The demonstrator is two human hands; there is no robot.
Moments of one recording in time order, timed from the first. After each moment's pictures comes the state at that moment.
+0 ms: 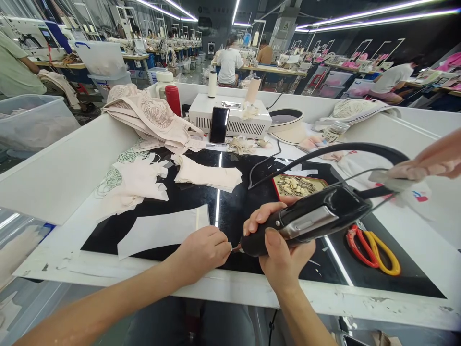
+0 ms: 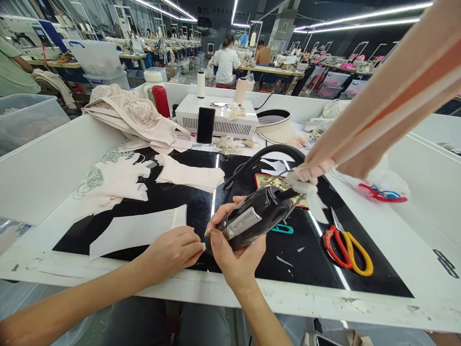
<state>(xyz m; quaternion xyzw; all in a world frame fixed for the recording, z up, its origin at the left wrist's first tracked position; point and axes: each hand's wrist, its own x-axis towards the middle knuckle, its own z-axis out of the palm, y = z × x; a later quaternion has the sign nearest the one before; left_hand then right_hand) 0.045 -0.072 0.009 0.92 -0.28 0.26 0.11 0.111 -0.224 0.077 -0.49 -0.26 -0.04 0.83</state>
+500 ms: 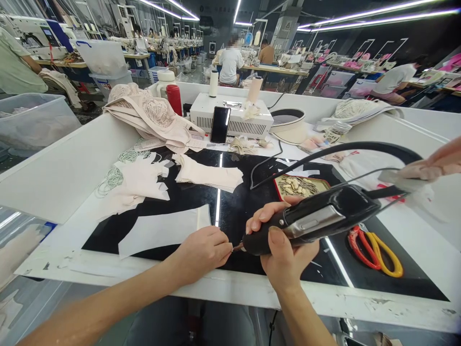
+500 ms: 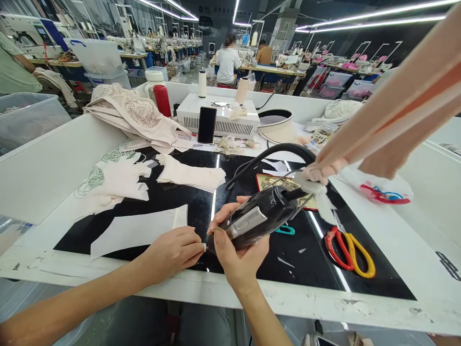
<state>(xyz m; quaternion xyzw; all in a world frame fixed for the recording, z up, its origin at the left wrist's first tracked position) 0.044 -0.071 0.012 0.92 -0.27 0.24 0.15 0.114 -0.223 0.076 -0.47 -0.26 -0.05 0.84</state>
